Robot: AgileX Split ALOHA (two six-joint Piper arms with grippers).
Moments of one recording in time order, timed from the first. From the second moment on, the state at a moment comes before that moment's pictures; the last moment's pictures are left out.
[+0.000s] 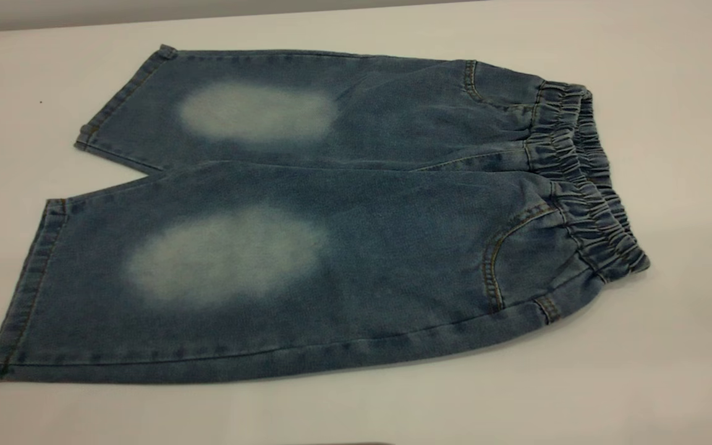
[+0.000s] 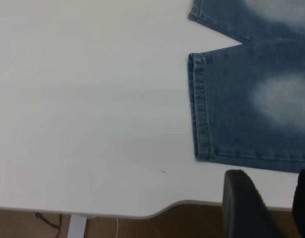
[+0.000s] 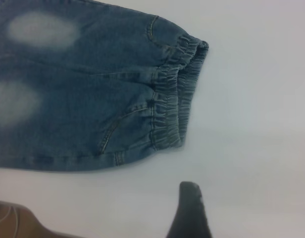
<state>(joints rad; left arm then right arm) 0.10 -0.03 -0.50 -0.03 1.14 -0.01 0.11 -0.01 -0.47 0.18 1.14 -0.06</state>
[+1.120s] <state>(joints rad) 0.10 0.48 -0.67 -0.17 1.00 0.25 0.11 0.50 -0.48 0.49 0.93 -0.07</state>
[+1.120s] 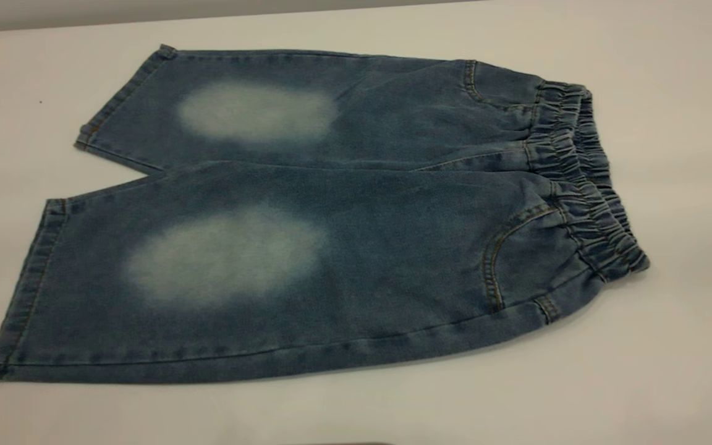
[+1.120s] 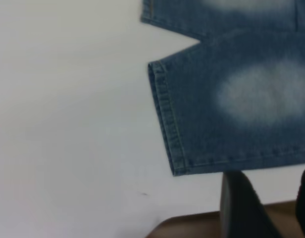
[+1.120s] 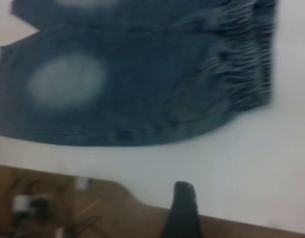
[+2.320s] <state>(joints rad) -0.12 1.46 -0.70 -0.60 0.52 0.75 0.03 1.90 -0.49 1.69 0.68 -1.20</state>
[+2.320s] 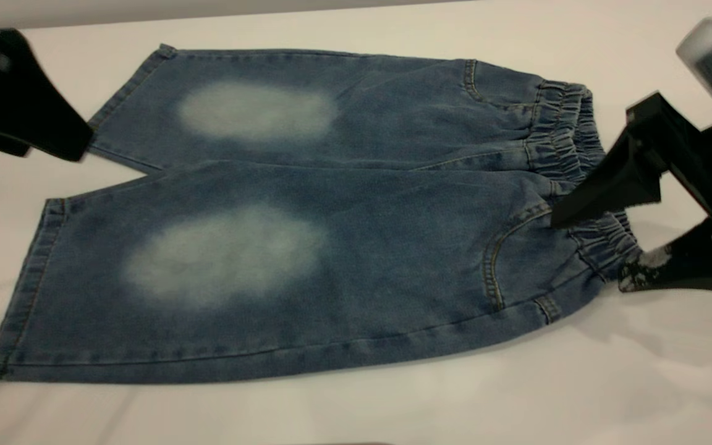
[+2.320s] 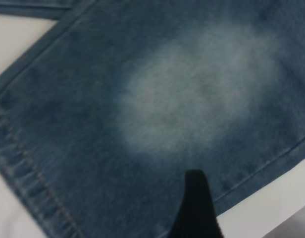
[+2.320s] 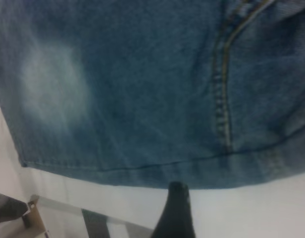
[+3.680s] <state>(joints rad) -0.15 1.46 -0.70 -0.61 0.49 0.75 -0.10 2.08 -0.57 1.75 0.66 -1.38</state>
